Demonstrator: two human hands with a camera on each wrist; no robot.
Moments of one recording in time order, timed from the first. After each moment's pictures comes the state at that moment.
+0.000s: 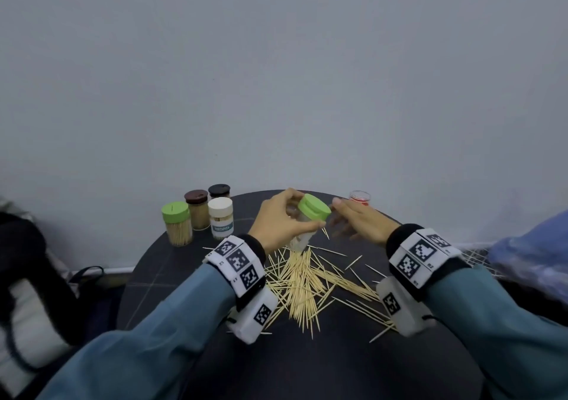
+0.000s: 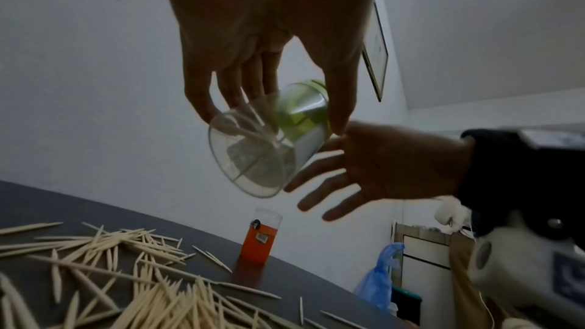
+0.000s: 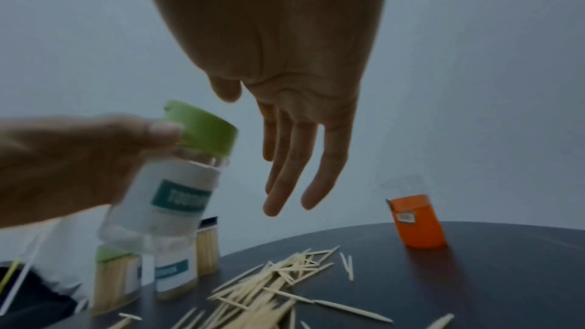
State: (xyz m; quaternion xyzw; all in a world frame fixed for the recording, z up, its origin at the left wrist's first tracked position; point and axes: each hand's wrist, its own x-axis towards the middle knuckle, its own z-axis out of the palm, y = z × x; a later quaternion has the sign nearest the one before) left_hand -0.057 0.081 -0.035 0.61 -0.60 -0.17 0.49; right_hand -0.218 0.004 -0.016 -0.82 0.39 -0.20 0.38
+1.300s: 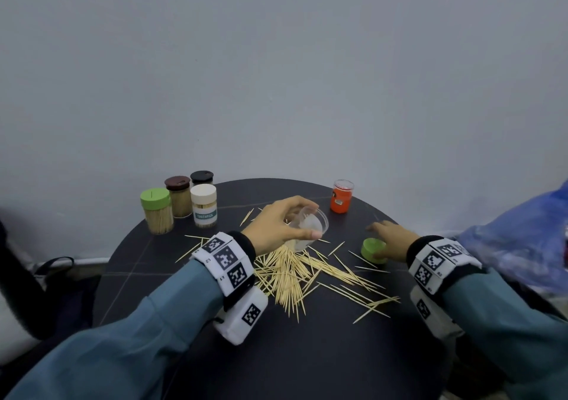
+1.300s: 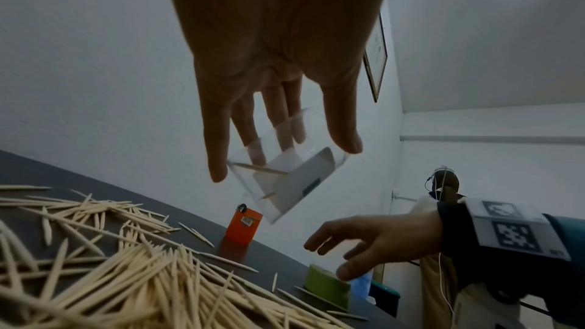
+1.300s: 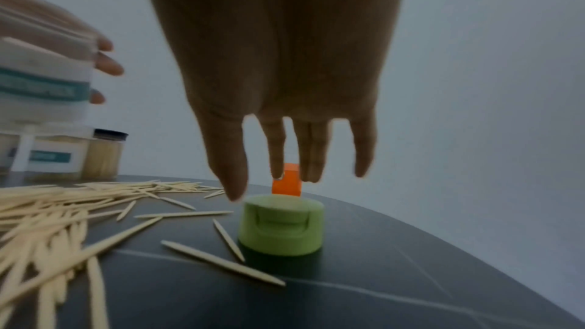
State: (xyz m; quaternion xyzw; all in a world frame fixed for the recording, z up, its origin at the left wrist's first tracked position) left_hand -0.066 0.088 -0.048 0.55 -0.67 -0.29 0.40; right_hand -0.289 -0.036 -0.061 -0.85 0.52 0.09 0.05
